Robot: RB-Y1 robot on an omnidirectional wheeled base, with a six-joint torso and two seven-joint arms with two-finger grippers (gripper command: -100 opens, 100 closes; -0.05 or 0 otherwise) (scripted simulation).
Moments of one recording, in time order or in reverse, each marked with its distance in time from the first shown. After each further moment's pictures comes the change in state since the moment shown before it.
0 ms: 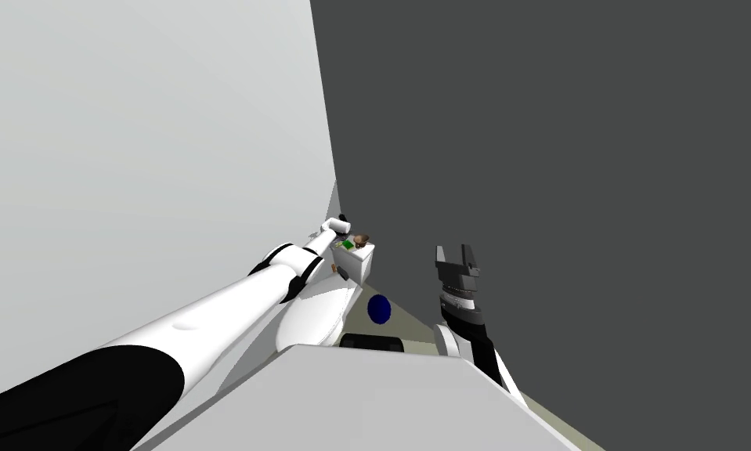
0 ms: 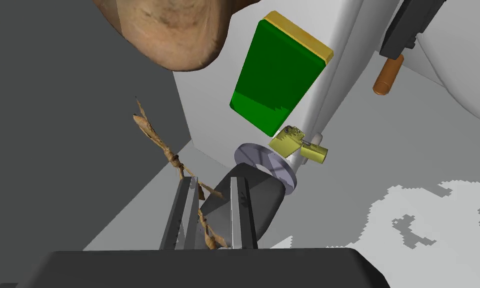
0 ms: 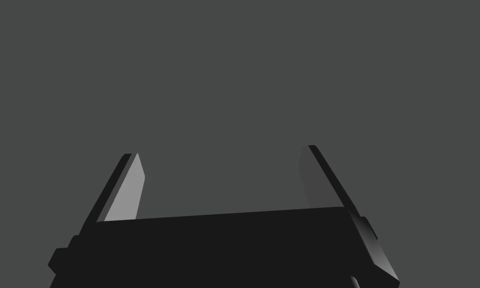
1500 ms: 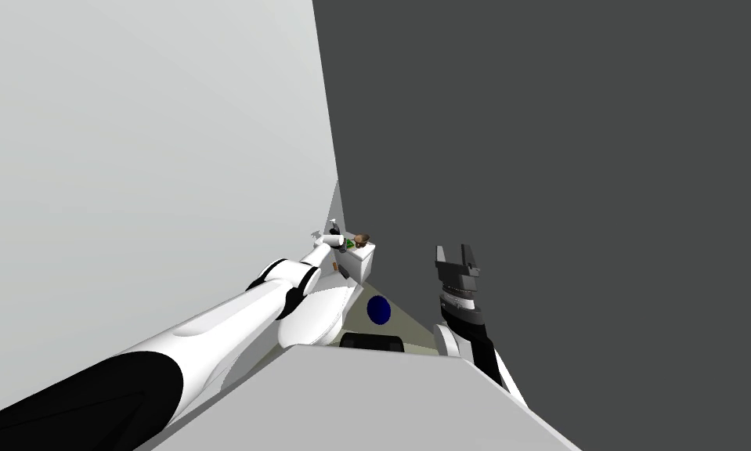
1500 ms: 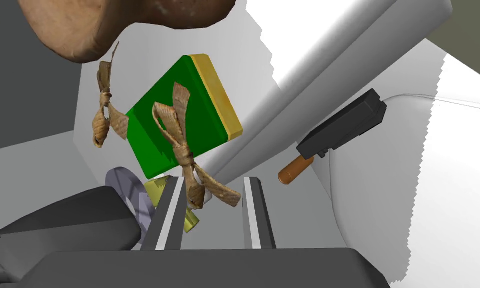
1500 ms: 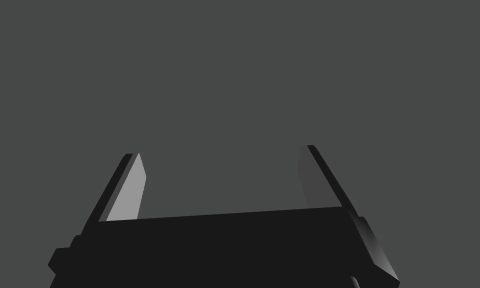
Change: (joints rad) left arm 0.171 -0.031 0.183 0.072 0.094 -0.202 0.269; right arm 0.000 0.000 0.000 0.000 0.000 0.000 0.000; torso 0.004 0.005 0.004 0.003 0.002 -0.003
